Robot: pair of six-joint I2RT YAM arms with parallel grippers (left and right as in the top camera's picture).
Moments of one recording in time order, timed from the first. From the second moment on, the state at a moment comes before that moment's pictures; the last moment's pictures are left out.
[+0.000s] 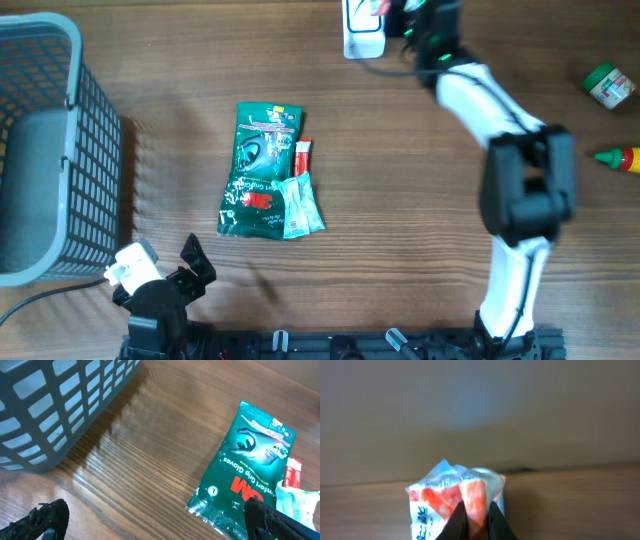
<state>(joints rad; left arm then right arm) -0.17 0.01 0.42 -1.04 -0.40 -0.55 0.17 2.15 1.68 0.04 -0.03 0.30</state>
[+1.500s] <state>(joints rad) -0.17 0.01 0.42 -1.04 -0.40 -0.55 -0.31 1.50 1.62 -0.72 -0.61 0.52</state>
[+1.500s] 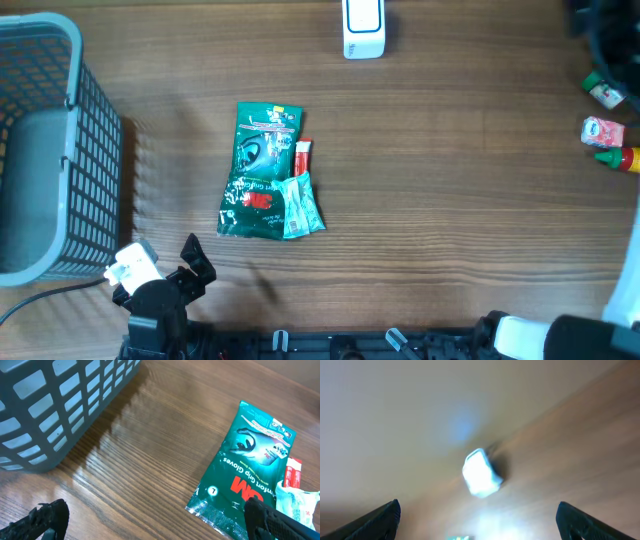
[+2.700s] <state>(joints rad) -0.17 0.01 0.42 -1.04 -0.40 -0.55 0.53 2.23 1.55 -0.83 -0.88 -0.41</state>
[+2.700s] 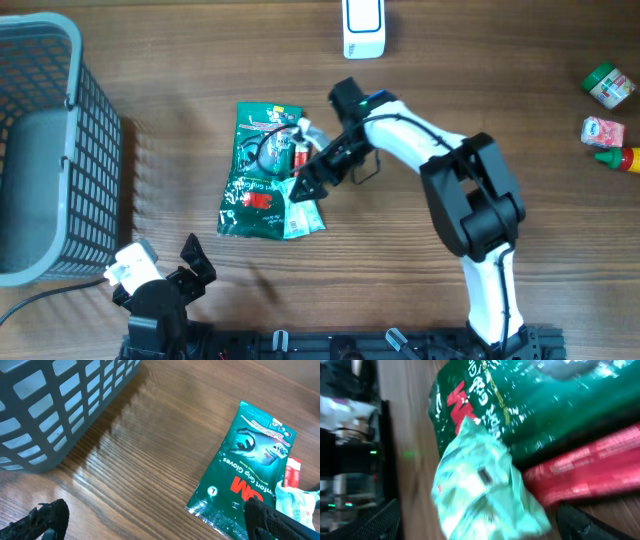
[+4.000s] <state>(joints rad) -0.17 0.01 0.42 -1.04 -0.40 -0.55 0.68 1.97 1.64 -0.93 -0.40 0.13</state>
